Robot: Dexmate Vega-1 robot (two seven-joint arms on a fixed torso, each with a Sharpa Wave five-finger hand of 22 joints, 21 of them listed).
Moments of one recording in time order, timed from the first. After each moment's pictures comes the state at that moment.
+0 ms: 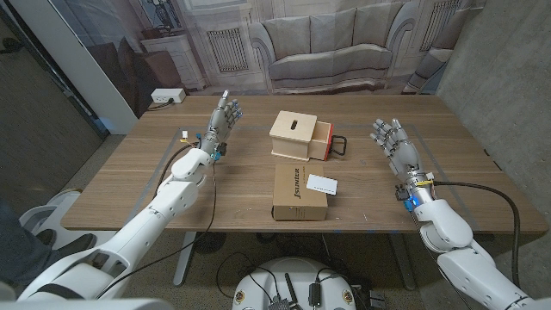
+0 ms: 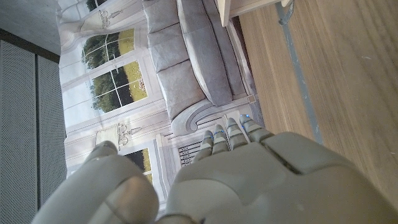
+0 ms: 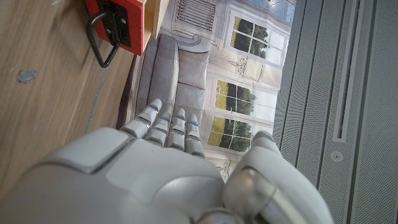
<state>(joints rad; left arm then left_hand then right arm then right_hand) 0.79 0.48 0.38 -1.29 -0.67 -0.30 -0.08 0.35 -0.06 0.16 0.10 0.29 -0.01 0.04 0.20 0.18 0.01 0.00 0.20 0.19 -0.05 0.01 0.19 0.18 -0.04 -0.03 0.20 0.18 -1.42 -0.66 -0.15 -1.81 0.58 0.55 -0.08 0.25 0.01 0.19 0.00 0.22 0.23 0.03 0.20 0.19 0.25 0.04 0.22 0.18 0.13 0.02 0.20 0.18 0.21 -0.04 0.24 0.18</state>
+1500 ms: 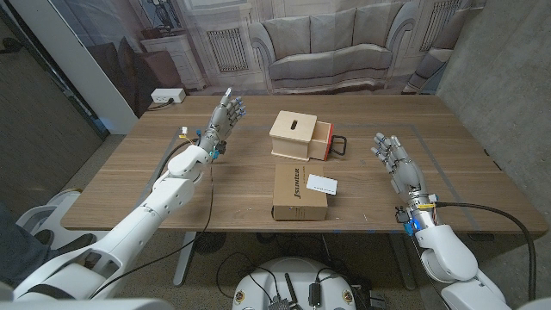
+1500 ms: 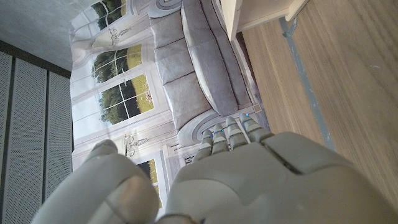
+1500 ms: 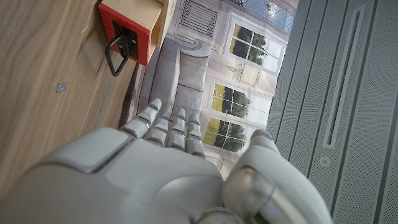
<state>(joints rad) 0.81 0.53 0.38 -1.36 -0.68 -0.27 -0.12 0.36 -0.06 0.16 0.10 0.29 0.00 0.04 0.20 0.18 0.02 0.01 0.20 0.19 -0.03 0.00 0.19 0.18 -0.03 -0.03 0.21 0.18 -1.59 -0.60 -0.12 -1.90 0.40 0.60 -0.17 0.27 0.02 0.19 -0.01 0.22 0.26 0.01 0.20 0.19 0.26 0.03 0.22 0.18 0.14 0.02 0.20 0.18 0.21 -0.04 0.23 0.18</state>
